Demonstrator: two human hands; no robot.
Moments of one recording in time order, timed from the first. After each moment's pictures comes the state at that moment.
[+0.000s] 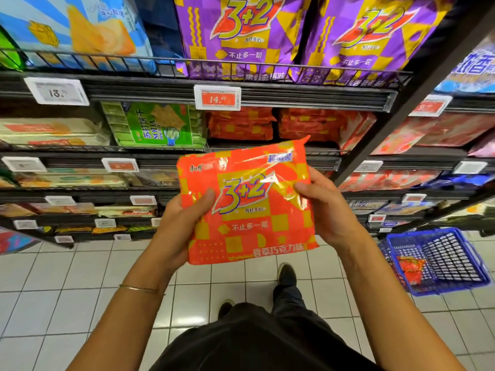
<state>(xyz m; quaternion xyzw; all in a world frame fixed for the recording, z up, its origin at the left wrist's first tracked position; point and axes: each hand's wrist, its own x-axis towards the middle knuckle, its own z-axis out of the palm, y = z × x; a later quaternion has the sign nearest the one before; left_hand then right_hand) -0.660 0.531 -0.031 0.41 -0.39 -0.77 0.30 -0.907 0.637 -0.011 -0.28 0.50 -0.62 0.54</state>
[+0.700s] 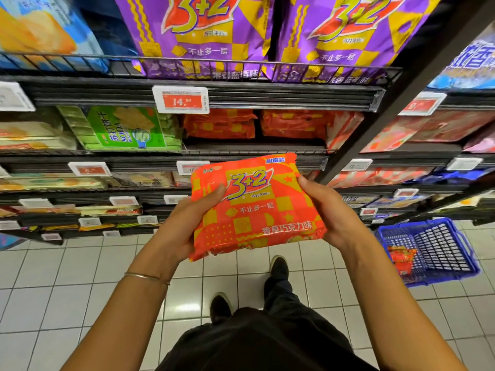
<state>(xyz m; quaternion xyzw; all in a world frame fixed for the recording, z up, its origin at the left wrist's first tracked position) -0.734 0.516 -0.034 0.44 -0.33 -0.82 0.15 -0.971 0.641 -0.018 -0.10 0.58 -0.56 0.59</state>
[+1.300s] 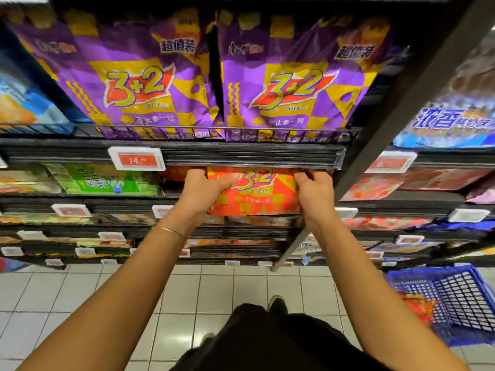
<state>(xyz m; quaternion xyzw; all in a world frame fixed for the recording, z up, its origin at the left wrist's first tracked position) -0.899 0.431 -0.033 0.50 -0.53 -0.61 0.31 -1.086 0.543 -0.028 -0.19 0.76 -0.56 0.26</state>
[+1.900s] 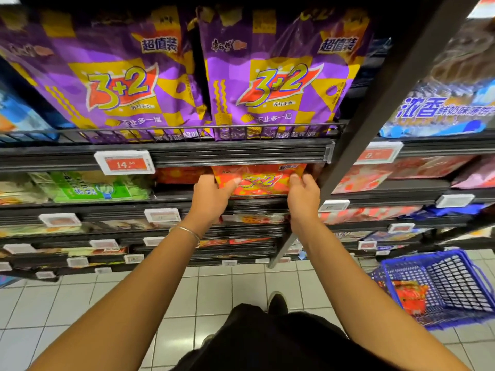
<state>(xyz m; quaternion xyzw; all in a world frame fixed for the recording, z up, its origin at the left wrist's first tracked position) -0.917 0.438 -0.059 0.52 -0.68 -0.45 0.25 -1.072 0.545 -0.053 -0.09 0.77 -0.58 0.24</state>
